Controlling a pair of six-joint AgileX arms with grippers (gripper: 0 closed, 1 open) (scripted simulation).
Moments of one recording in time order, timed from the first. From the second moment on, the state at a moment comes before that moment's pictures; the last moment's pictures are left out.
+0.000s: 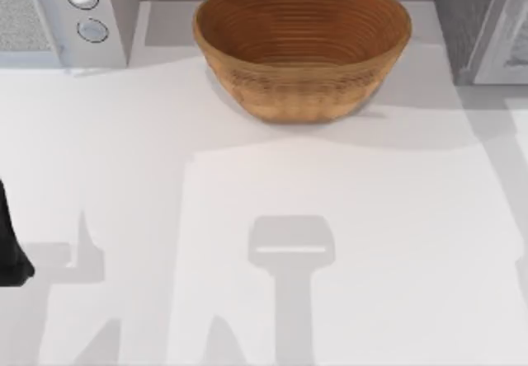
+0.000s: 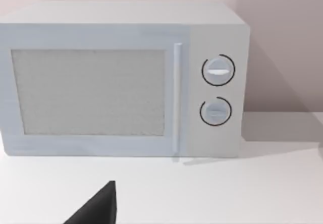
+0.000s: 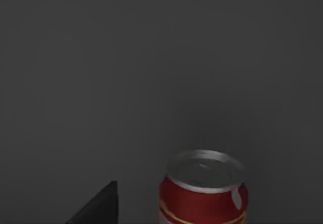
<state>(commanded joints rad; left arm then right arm) 0.00 0.00 0.00 0.00 0.00 0.00 0.07 1.61 2.19 -0.49 0.06 -0.01</state>
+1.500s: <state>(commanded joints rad) 0.00 0.00 0.00 0.00 0.00 0.00 0.00 0.00 0.00 0.00 0.00 0.00</state>
